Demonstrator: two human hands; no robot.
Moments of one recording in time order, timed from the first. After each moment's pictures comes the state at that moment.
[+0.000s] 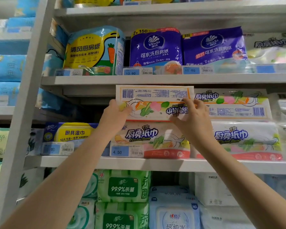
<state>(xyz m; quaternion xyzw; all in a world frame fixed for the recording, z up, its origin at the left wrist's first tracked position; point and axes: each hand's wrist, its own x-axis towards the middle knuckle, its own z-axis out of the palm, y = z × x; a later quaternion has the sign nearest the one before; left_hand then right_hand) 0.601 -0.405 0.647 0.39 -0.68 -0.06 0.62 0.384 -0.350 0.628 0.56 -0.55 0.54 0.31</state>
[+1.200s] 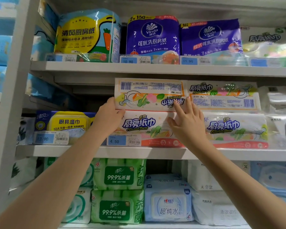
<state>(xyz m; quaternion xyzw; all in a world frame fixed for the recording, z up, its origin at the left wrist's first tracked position) 0.608 -0.426 0.623 0.40 -0.71 0.00 0.58 0.386 -0.358 0.598 0.56 -0.64 0.38 0.35</state>
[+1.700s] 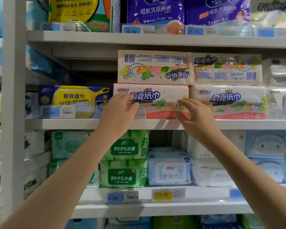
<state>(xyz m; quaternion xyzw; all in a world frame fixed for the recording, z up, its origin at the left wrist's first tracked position) 0.608 -0.372 0.556 0.33 -0.76 0.06 0.56 0.399 -0.315 0.543 0.62 -0.58 0.44 0.28</state>
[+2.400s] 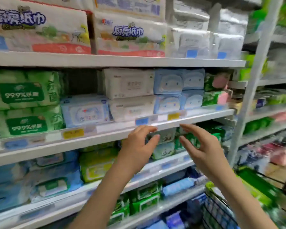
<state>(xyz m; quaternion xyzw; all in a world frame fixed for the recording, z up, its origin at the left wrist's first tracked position) 0.403 -0.220 0.347 0.17 -0.86 -0.26 0.40 0.257 -0.094 0.335 0.54 -0.67 0.48 0.15</state>
